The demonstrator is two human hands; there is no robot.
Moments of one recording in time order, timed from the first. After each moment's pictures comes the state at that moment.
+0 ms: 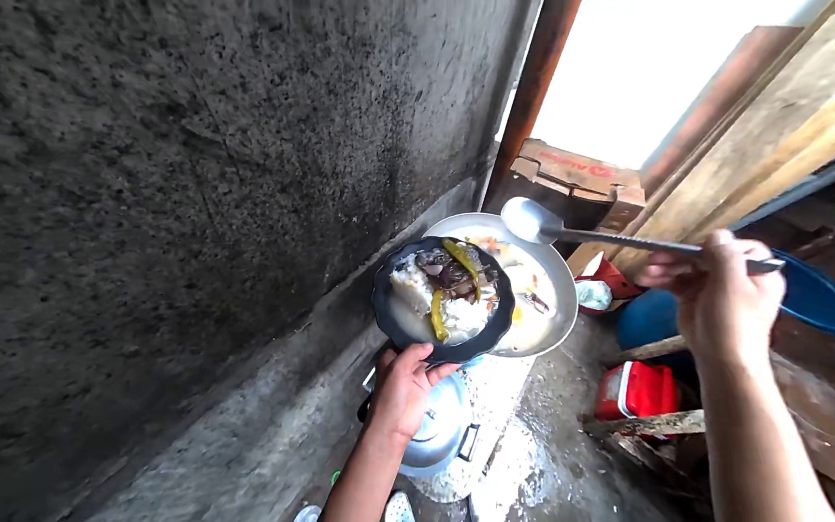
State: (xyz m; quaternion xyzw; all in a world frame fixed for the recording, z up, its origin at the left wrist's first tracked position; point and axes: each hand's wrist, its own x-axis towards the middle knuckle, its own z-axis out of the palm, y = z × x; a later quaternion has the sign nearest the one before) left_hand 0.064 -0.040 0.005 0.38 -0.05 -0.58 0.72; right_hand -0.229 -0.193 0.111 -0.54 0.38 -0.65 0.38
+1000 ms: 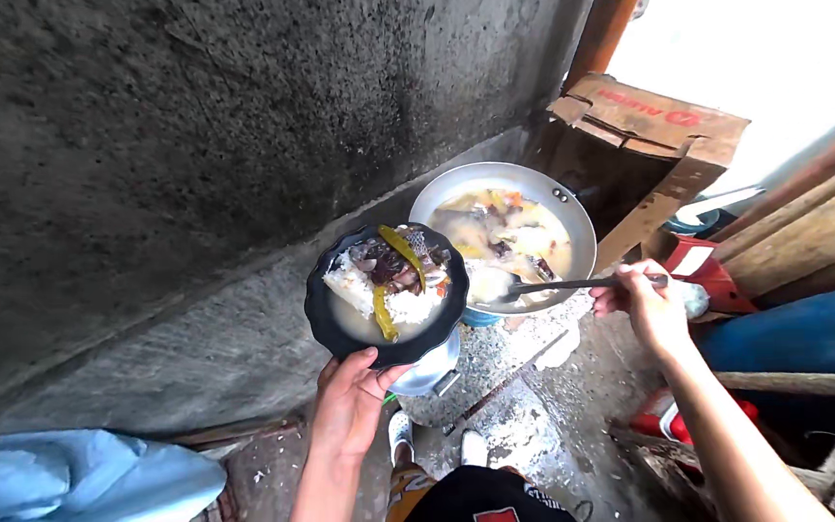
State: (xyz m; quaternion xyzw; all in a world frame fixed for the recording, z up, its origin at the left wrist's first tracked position) left_hand -0.052 0.041 -0.002 0.41 0.03 -0.38 0.83; right_hand -0.304 -0.263 -0.026 -0.61 0.36 -0.41 0.57
